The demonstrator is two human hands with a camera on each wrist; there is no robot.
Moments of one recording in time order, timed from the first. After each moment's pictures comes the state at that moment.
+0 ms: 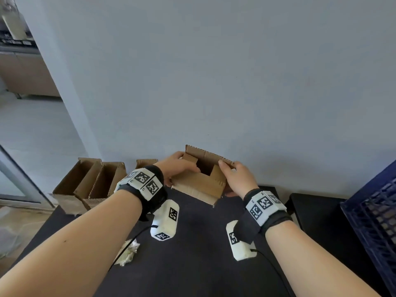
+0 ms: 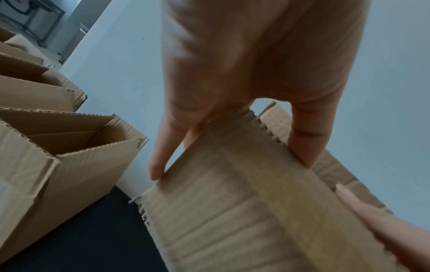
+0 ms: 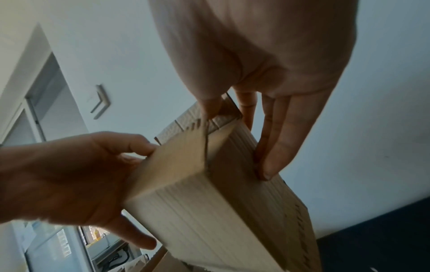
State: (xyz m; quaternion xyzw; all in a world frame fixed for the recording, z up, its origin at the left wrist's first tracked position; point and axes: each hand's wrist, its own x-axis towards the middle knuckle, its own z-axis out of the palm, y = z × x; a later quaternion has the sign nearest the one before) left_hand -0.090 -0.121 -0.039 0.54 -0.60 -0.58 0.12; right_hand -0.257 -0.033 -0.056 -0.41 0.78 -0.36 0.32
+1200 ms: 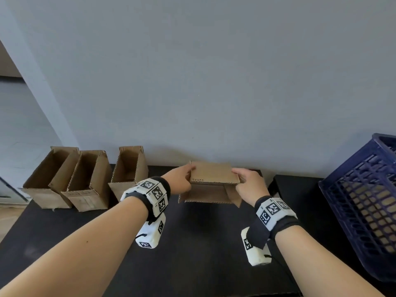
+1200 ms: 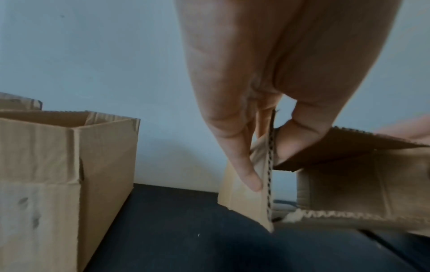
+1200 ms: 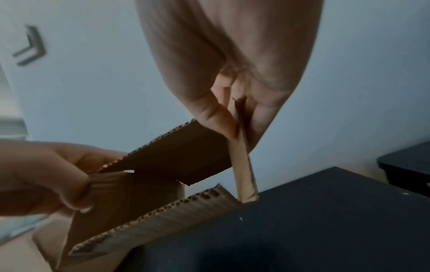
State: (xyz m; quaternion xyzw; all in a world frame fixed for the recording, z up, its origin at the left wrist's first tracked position) left_hand -0.111 -0.098 -0.098 0.42 -0.81 -0.42 -0.02; right_hand -0.295 0.013 -0.101 -0.44 0.83 -0.25 0.23
